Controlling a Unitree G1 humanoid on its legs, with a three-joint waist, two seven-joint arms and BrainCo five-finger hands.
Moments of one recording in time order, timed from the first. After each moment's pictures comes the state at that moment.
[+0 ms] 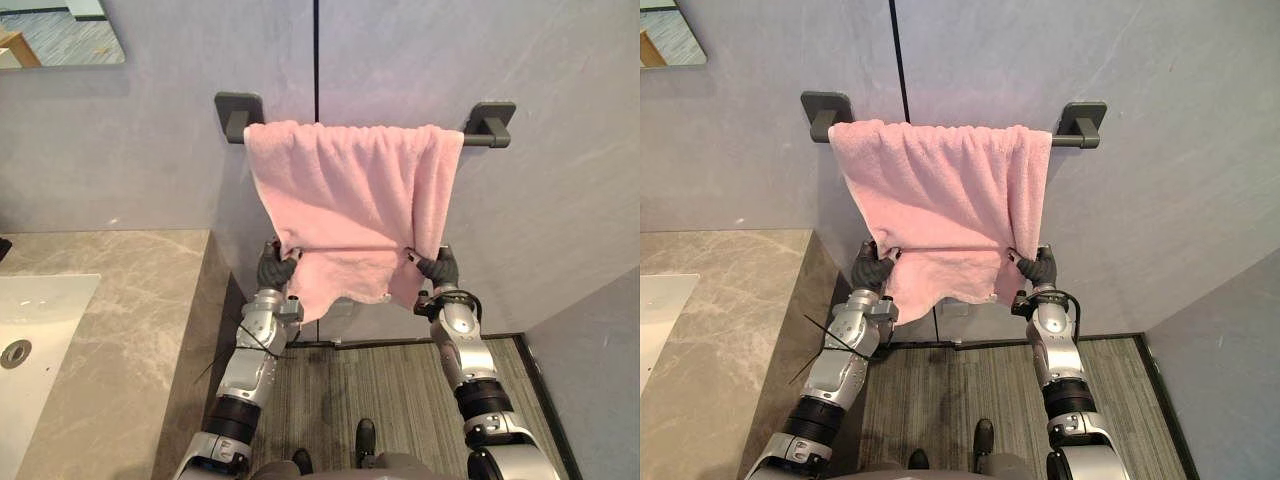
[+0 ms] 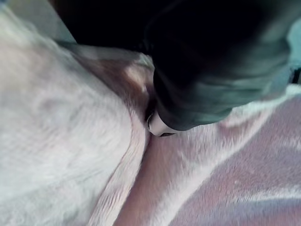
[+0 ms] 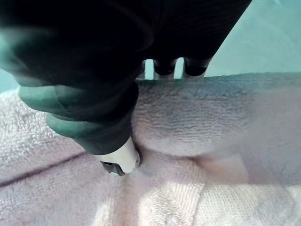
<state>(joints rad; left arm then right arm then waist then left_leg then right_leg) -0.19 0.07 -0.12 0.21 -0.29 -0.16 0.16 -0.32 -0.06 -0.08 0.42 0.15 -0.11 -0.16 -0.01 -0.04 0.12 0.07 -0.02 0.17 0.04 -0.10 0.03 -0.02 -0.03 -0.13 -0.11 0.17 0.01</state>
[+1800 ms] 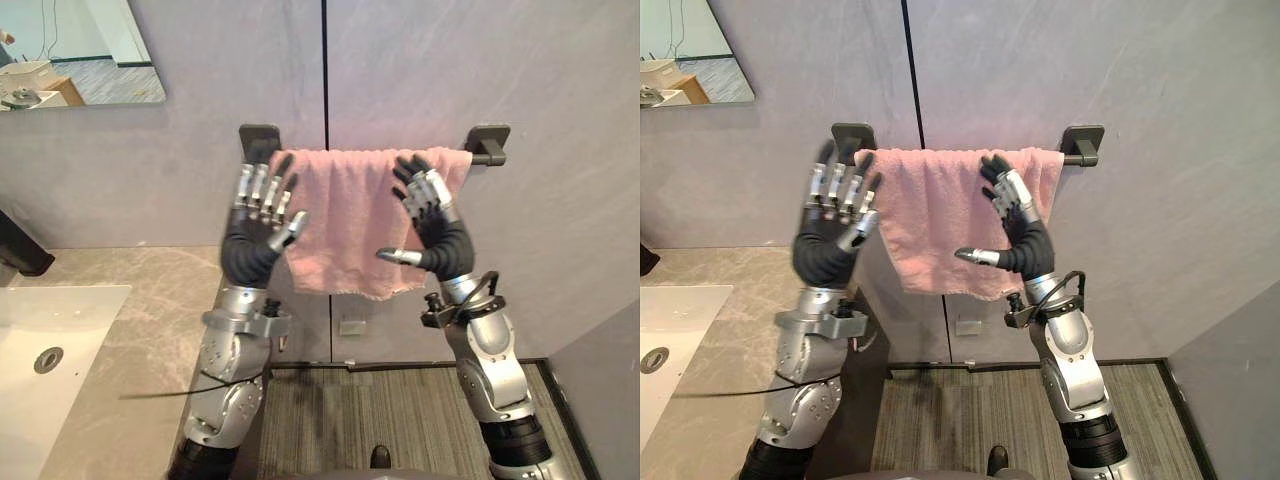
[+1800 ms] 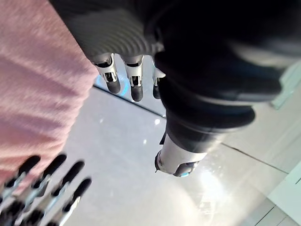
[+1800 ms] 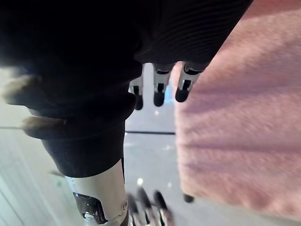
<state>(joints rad) -0.07 0.16 -0.28 -0.38 -0.54 -0.24 -0.03 -0.13 -0.19 0.18 -0.23 0.27 -0.21 0.17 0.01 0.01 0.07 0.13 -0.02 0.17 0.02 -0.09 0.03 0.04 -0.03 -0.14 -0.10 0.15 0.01</state>
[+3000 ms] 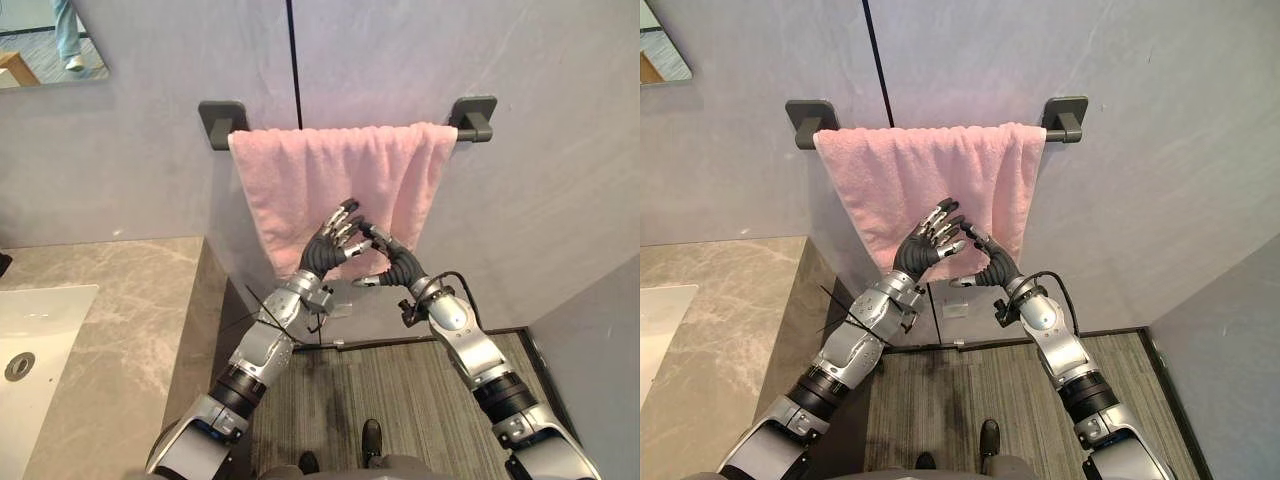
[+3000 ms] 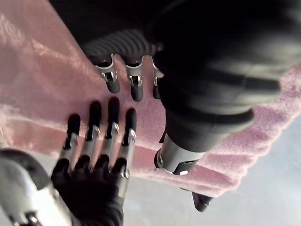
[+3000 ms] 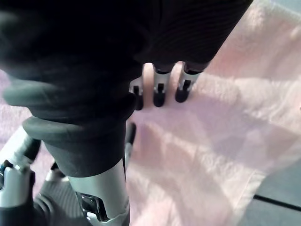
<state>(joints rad) -0.38 0.18 -0.39 0.23 -0.53 -0.13 0.00 -0.34 -0.29 0.28 0.23 0.03 -0.12 0.08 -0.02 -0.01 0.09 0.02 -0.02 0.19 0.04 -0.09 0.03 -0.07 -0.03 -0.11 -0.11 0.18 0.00</state>
